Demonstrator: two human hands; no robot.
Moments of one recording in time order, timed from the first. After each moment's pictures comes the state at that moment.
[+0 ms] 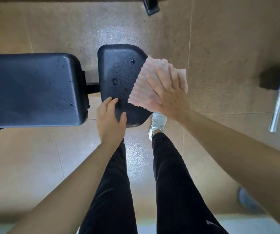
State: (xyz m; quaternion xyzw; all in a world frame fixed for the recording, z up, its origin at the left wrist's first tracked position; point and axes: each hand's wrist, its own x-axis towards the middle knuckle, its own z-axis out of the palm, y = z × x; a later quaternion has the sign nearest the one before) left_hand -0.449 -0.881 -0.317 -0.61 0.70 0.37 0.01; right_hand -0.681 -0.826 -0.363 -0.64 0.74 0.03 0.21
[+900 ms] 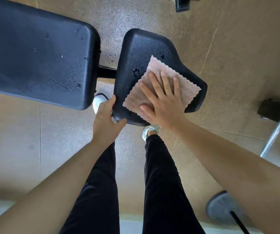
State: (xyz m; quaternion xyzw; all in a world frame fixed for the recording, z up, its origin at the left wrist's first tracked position) left_hand -0.394 -0.873 -0.341 -0.65 0.55 0.52 -0.01; right_hand -0.626 -0.853 -0.374 -0.74 0.65 0.08 0.17
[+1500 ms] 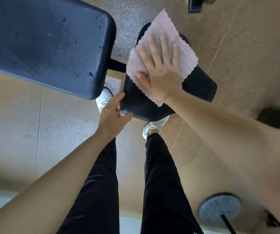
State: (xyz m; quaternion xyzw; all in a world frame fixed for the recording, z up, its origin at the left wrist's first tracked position) left_hand -0.381 -0.870 -0.341 -0.65 0.48 0.58 -0.06; right_hand -0.596 -0.939 -0.375 -0.75 0.64 0.09 0.17
